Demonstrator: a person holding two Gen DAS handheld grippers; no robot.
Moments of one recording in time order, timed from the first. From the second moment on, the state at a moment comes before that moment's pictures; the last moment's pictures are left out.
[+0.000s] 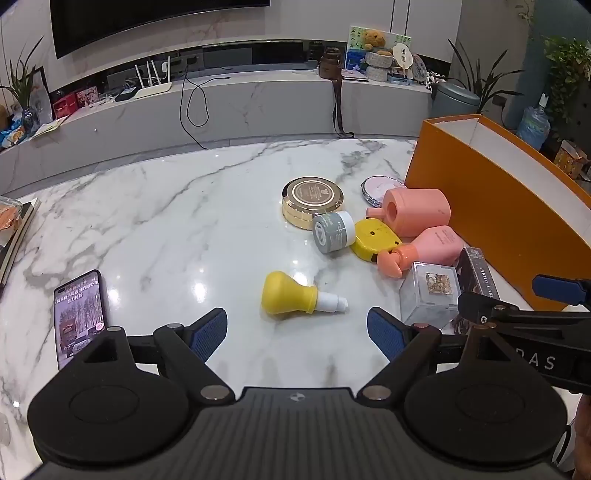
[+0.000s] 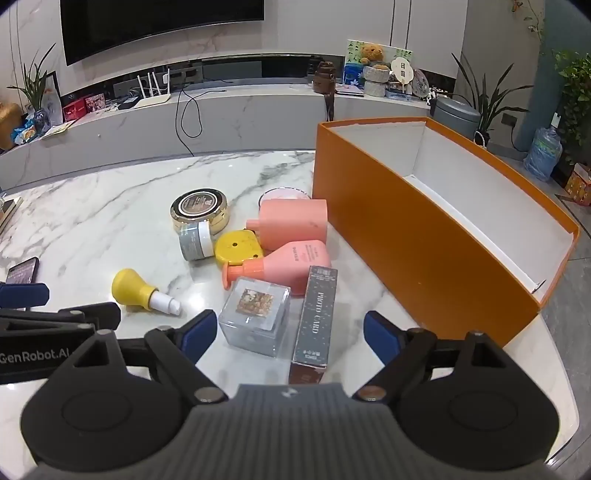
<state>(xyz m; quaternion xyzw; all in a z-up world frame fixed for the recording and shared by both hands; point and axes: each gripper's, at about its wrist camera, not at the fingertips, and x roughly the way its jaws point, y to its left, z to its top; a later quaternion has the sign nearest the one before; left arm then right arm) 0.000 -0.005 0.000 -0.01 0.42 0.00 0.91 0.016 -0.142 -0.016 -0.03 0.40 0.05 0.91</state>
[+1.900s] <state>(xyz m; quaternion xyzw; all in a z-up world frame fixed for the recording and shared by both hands) 0.001 -0.007 0.002 -0.01 0.42 0.00 0.91 0.017 -0.143 -0.020 -0.02 0.41 0.05 0.91</state>
